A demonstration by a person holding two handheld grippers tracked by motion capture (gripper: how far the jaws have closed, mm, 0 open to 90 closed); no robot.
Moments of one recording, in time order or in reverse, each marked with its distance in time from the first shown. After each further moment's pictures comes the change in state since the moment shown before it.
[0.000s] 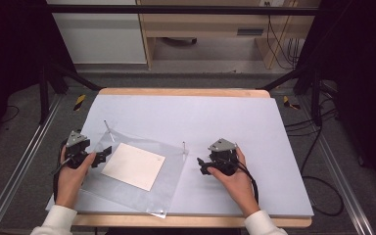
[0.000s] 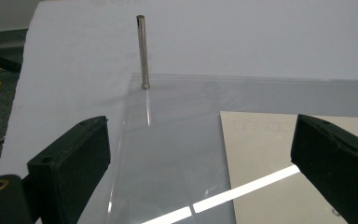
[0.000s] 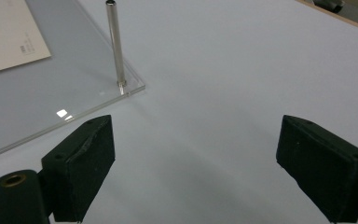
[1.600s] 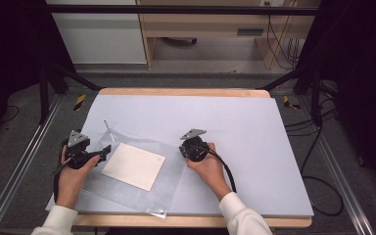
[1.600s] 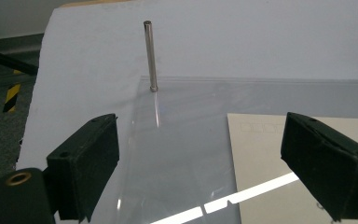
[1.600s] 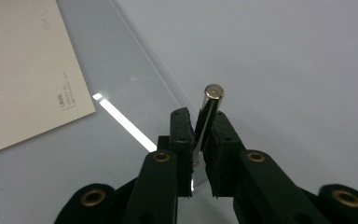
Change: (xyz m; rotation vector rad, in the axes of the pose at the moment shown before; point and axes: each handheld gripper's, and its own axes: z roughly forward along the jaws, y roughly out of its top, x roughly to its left) left arm -0.005 0.003 -0.001 0.006 0.052 0.029; right arm 0.036 0.045 0.069 0.091 0.148 -0.002
